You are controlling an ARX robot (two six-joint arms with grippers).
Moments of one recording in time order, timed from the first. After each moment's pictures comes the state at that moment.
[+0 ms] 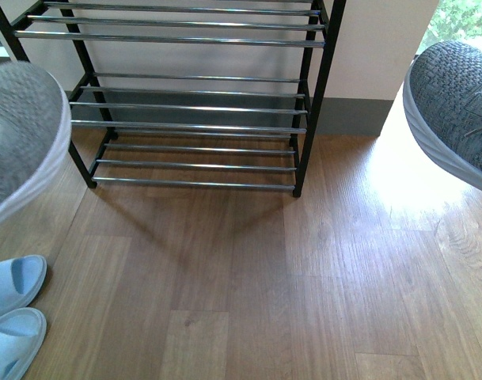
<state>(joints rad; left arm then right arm) -0.37 0.86 0.32 -0.15 -0.63 -0.43 -0.30 0.98 0.32 0.19 -0.25 0.14</state>
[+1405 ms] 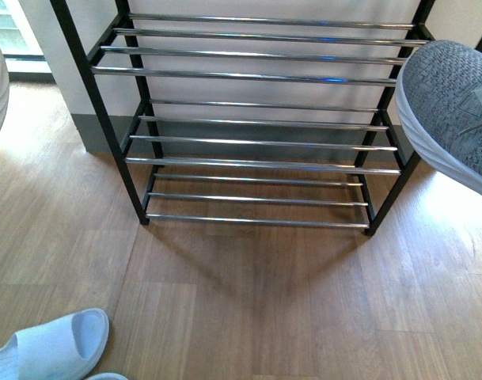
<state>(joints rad) -0.36 0.75 0.32 -0.18 -0.66 -0.40 -0.30 0.97 0.32 0.19 -0.26 0.14</state>
